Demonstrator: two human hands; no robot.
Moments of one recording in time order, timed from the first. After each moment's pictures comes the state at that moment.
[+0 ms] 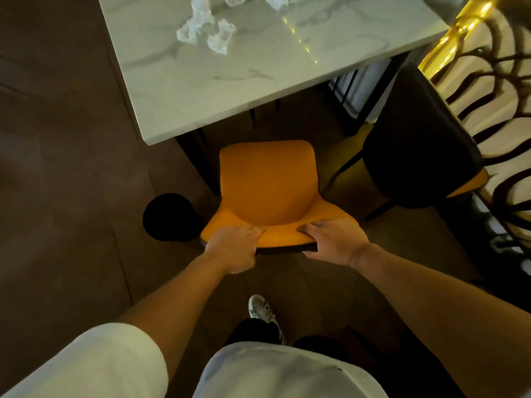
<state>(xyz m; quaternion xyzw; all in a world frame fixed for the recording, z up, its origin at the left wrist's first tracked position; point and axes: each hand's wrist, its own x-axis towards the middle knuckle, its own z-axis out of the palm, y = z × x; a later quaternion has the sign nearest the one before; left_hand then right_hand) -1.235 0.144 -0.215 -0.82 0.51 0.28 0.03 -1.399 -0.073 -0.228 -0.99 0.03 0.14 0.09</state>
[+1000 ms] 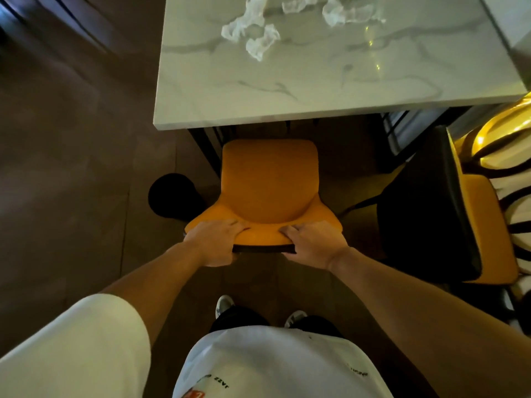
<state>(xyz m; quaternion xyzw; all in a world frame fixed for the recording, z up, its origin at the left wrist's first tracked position) -1.237 0.042 -0.205 -0.88 0.36 0.30 -0.01 -1.333 -0.207 -0.216 -0.97 -0.15 0.17 0.11</state>
